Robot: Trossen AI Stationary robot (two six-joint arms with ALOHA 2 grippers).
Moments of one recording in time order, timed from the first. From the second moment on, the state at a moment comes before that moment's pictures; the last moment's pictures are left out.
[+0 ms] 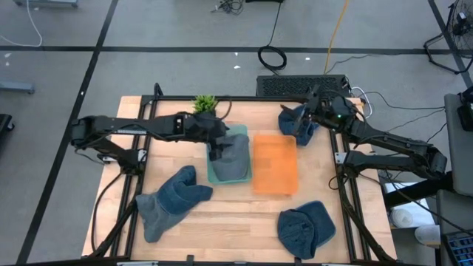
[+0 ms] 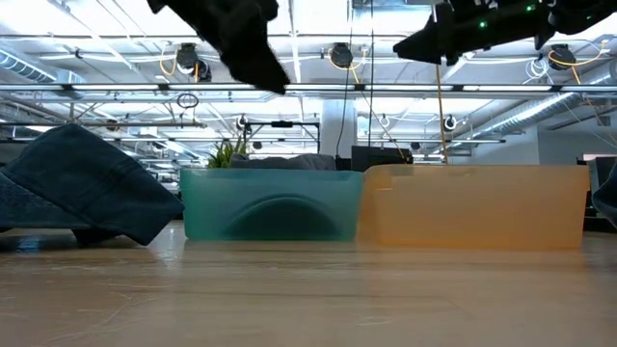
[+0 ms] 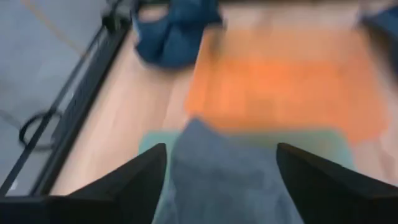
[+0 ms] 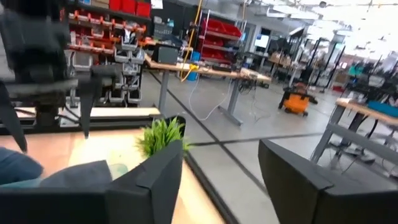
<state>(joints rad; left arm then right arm) 0.14 1.41 1.10 -0.32 -0.08 0.10 -0.50 0.86 0.61 0.27 -0.03 -0.19</state>
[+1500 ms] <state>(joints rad) 0.09 0.99 1.10 -0.96 0.33 -1.01 -0.33 0.86 0.61 0.17 -0.03 0.12</state>
